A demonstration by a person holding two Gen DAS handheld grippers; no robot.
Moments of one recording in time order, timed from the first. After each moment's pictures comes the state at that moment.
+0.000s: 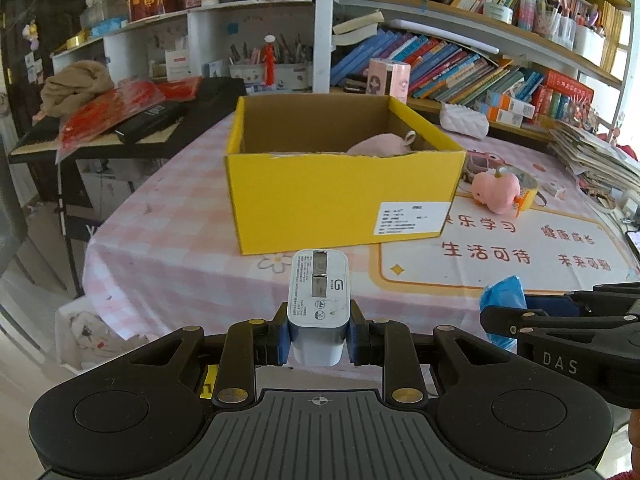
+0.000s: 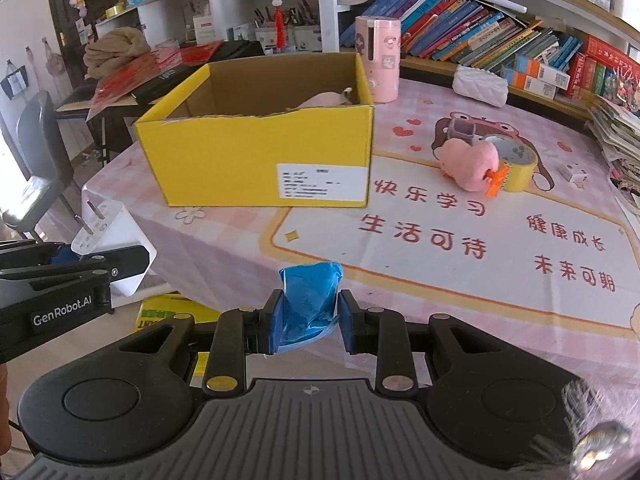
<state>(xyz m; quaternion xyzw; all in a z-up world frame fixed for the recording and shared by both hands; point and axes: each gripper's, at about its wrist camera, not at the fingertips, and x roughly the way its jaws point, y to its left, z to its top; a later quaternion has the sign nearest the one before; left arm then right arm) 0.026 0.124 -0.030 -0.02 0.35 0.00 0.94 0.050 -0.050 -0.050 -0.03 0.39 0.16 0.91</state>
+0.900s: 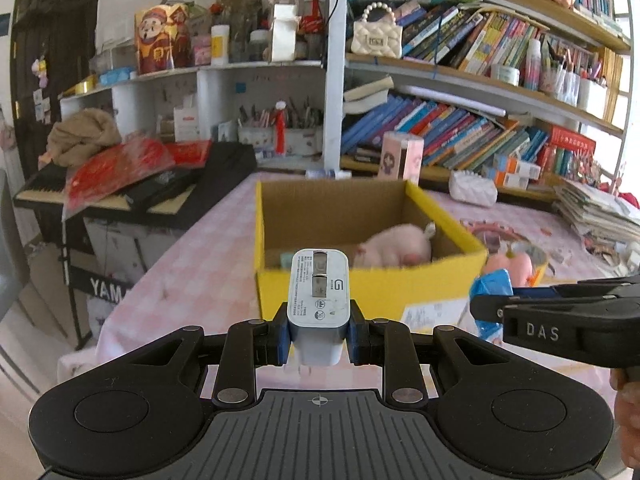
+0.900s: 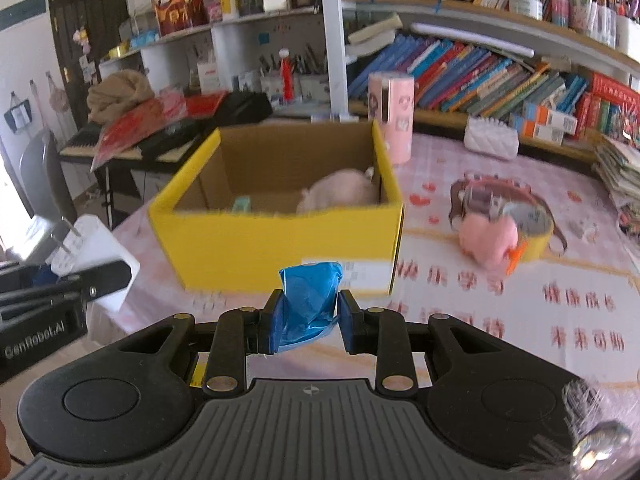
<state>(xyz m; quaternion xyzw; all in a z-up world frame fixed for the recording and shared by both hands) 0.067 0.151 0.014 -0.02 0.27 0.00 0.96 0.103 -0.024 -0.006 -0.01 0.32 0.16 0.93</state>
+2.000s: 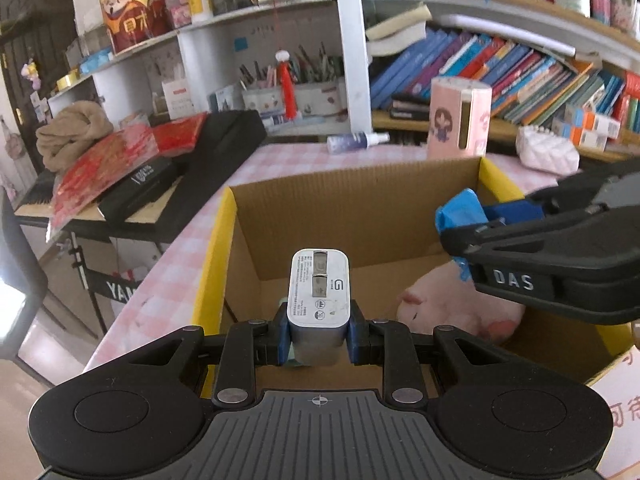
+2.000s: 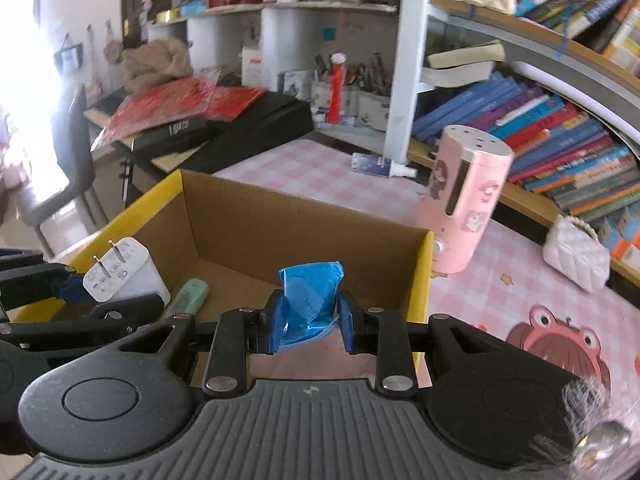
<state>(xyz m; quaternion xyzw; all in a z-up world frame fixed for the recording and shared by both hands) 0.246 0.124 -0.027 0.04 0.36 0.06 0.93 0.312 0.013 -0.026 -0.12 0.32 0.27 0.90</state>
